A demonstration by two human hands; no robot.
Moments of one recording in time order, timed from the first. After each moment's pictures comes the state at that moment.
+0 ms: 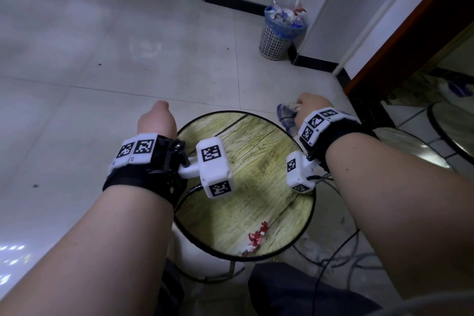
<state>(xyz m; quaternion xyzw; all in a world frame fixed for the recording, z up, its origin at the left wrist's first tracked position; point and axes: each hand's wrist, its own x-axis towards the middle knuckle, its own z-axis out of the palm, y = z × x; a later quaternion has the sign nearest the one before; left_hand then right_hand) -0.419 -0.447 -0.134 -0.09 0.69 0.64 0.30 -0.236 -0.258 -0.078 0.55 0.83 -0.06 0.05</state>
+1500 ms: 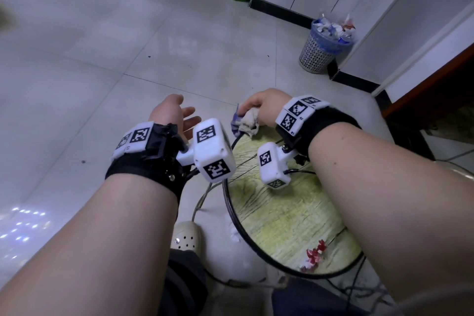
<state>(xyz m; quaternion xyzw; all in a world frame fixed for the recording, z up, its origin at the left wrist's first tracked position) -0.462 -0.527 -0.111 -0.15 0.57 0.68 0.43 -0.383 -0.363 -0.080 0.28 0.94 -0.16 0.12</state>
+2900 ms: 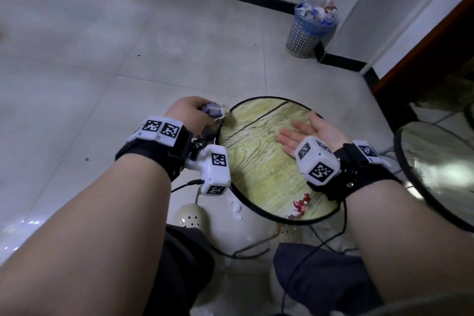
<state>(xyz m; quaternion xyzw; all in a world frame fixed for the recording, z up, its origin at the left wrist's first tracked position) -0.422 -0.530 -0.116 0.25 0.81 0.43 0.30 -0.226 -0.381 -0.107 0.51 0.37 -0.76 -0.17</state>
